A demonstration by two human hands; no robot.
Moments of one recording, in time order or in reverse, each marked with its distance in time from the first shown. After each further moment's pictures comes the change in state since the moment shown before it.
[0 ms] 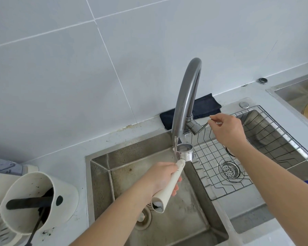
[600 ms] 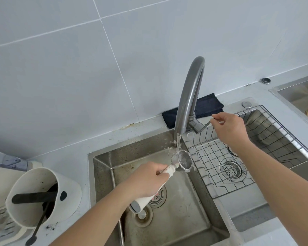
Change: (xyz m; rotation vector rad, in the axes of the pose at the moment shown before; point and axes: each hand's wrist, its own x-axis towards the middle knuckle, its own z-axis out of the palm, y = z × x) left_hand -0.022 -0.006 -0.034 0.771 0.025 0.221; right_hand -0.001 -0.003 -0.001 0.008 -0.011 0.020
